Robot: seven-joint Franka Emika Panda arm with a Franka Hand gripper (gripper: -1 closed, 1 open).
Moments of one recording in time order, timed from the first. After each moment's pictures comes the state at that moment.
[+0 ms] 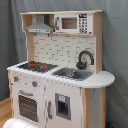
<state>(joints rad) -0.03 -1.50 1.55 -2.50 -0.09 2.60 -0.26</state>
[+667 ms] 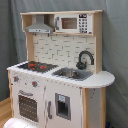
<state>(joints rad) -0.09 -1.50 1.60 -2.50 -0.13 2.64 -0.03</state>
